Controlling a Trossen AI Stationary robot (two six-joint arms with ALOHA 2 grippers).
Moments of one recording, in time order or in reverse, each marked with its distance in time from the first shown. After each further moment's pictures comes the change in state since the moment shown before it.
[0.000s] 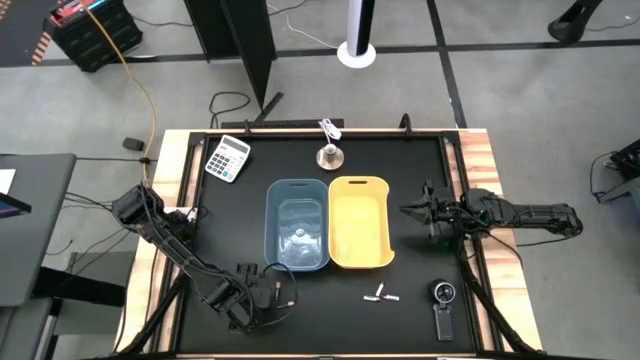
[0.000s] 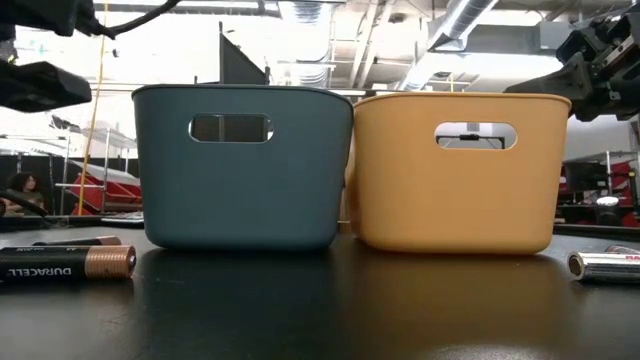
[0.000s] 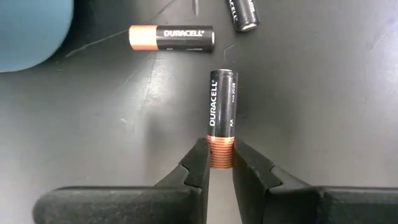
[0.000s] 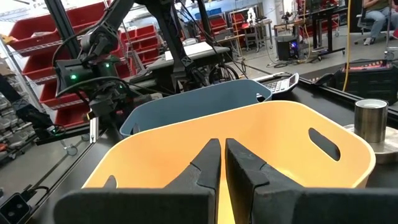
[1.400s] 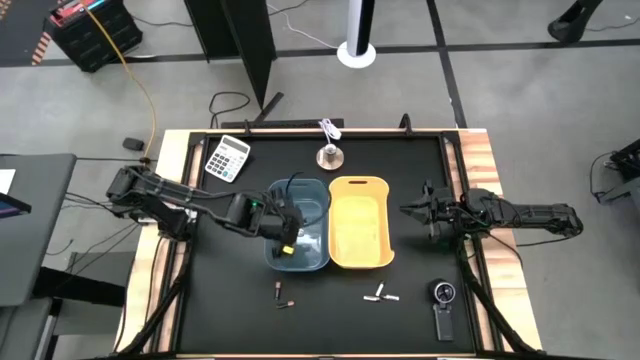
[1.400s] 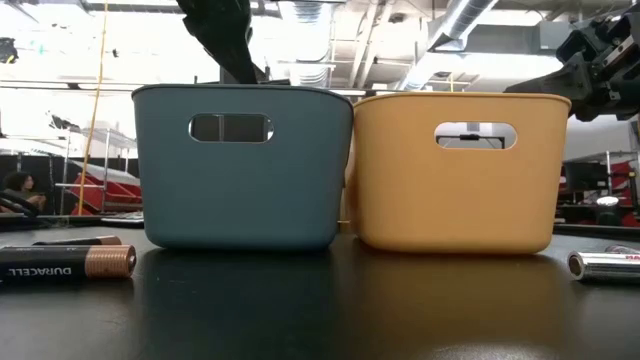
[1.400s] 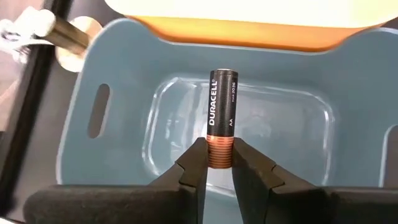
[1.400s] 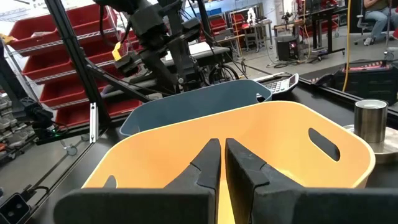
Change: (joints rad) left arm 0.527 -0.164 0.237 -0.113 -0.254 0.393; right arm 0.000 0.000 0.000 0.000 0.000 -0.002
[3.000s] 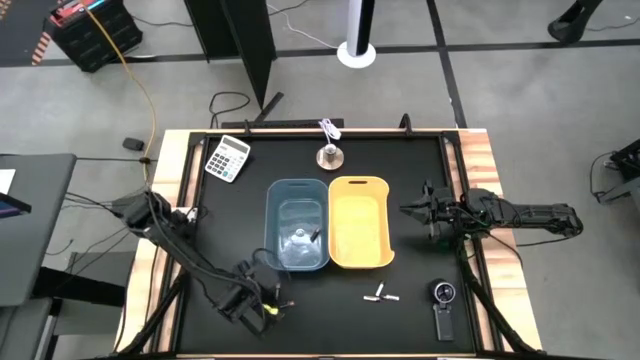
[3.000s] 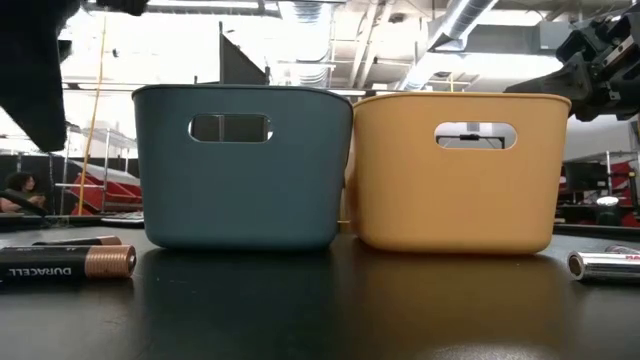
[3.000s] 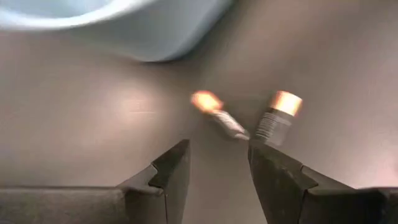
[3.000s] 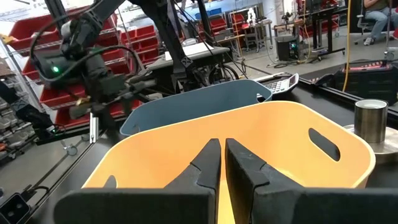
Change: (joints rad) left arm -0.498 0.246 -0.011 -0.109 0.056 -1.162; right arm 0.000 0.000 0.000 0.001 0.000 0.002
